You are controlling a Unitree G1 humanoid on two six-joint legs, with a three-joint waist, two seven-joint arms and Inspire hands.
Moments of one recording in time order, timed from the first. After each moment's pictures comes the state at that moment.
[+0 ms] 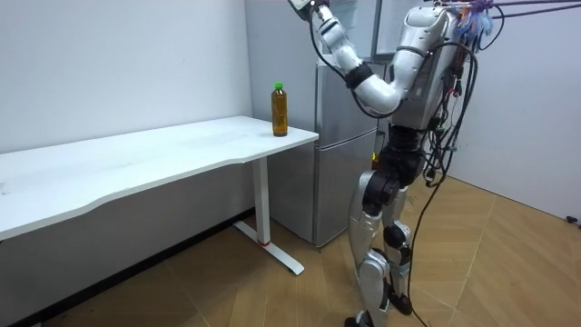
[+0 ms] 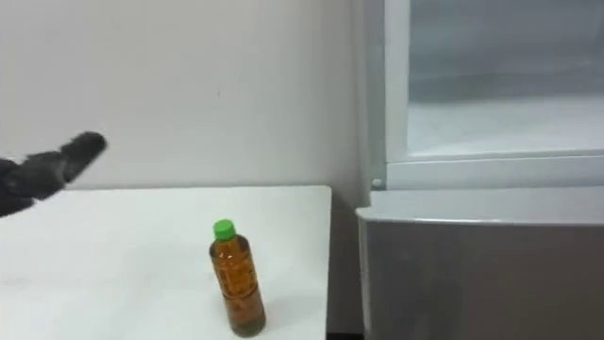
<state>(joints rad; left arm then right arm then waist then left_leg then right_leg) -0.06 0.29 0.45 -0.59 -0.16 -0.09 0.01 0.16 -0.25 0.00 1.31 0.52 -0.07 0.25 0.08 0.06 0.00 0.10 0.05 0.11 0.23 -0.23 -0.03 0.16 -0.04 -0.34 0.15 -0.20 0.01</state>
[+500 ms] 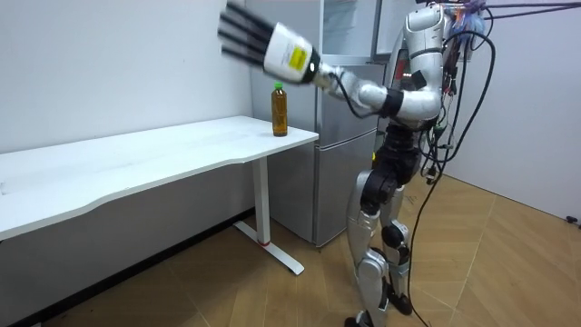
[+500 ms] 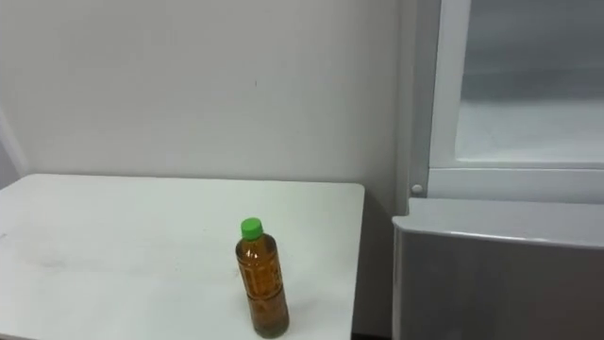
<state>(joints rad) 0.35 0.17 0.55 -0.20 -0.19 -0.15 0.27 0.28 -0.23 -0.12 1.20 0.53 -0.07 0.23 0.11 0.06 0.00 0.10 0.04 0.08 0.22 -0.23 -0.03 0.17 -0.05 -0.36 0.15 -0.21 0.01</state>
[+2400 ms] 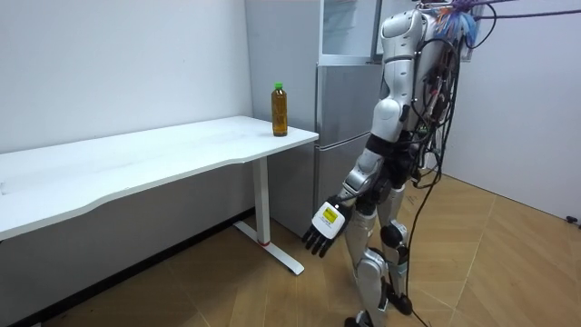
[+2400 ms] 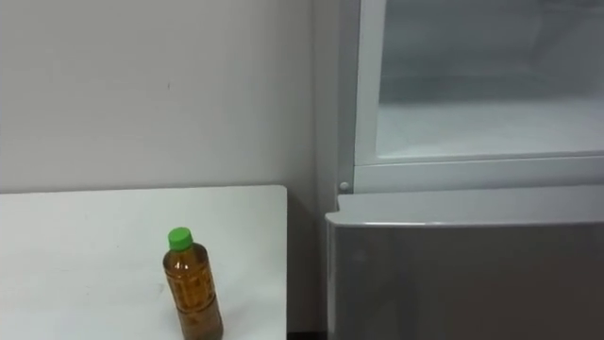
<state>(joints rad) 0.25 0.17 0.06 1.13 -0.01 -0.13 0.10 0.22 -0.21 -0.06 1.14 0.38 -0.11 0.13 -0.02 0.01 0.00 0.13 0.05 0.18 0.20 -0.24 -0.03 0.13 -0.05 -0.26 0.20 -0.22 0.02</state>
